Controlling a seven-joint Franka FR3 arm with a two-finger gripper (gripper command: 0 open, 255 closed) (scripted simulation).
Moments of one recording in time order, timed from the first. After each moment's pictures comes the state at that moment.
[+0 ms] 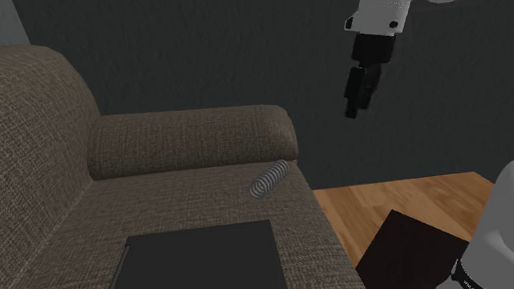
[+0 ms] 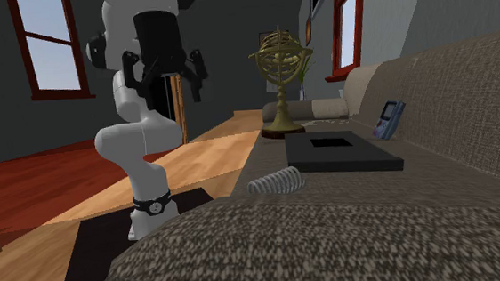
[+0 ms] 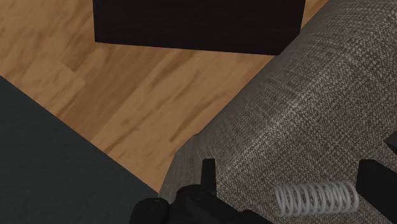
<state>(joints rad) 0.02 -0.75 0.03 -2.32 0.11 1.61 -0.05</state>
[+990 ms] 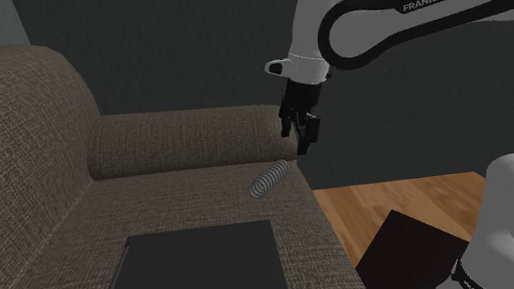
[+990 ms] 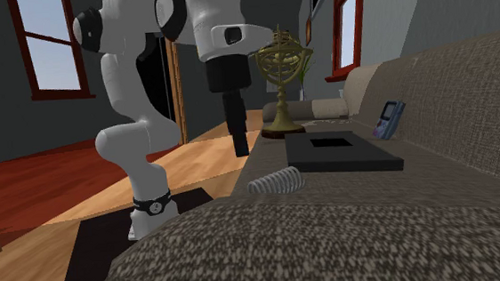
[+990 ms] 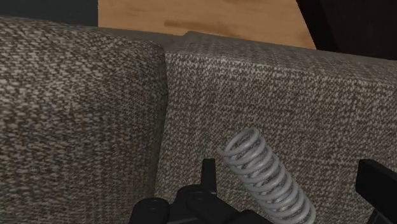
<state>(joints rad) 0.28 -0.41 -0.02 -2.31 0.04 2.02 -0.82</state>
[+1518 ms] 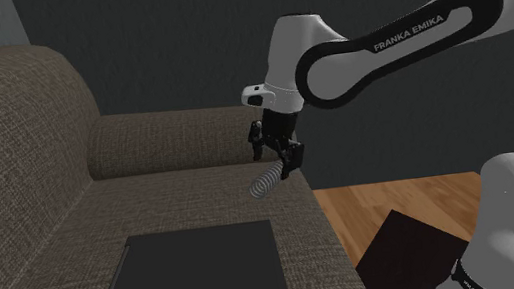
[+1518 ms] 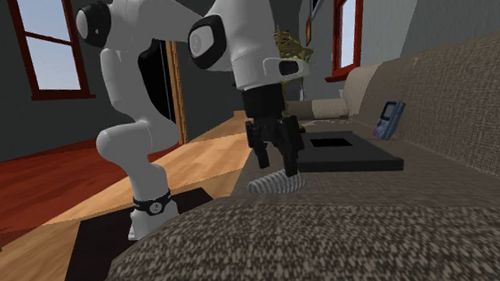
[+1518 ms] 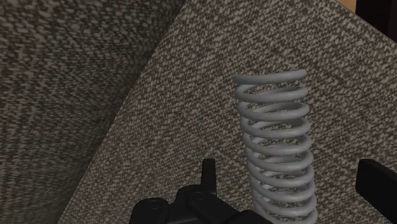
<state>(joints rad) 0.39 -0.28 -0.01 -2.33 0.03 2.21 -1.15</state>
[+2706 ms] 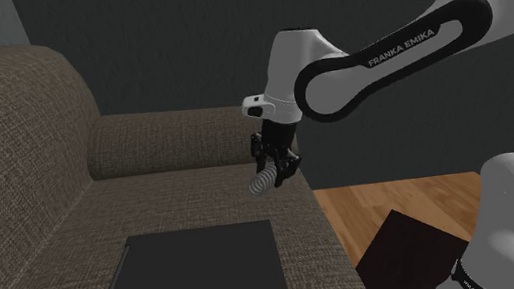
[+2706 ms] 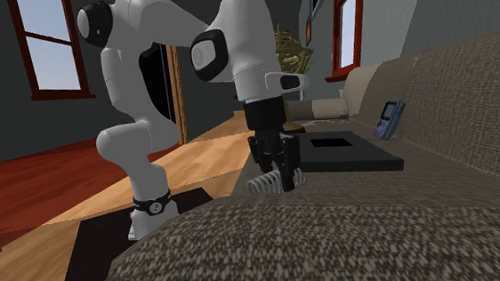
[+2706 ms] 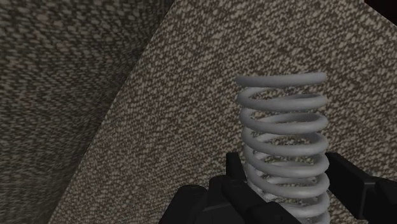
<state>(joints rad) 0.39 -0.25 -0.01 -2.36 0.03 2.27 -1.16</state>
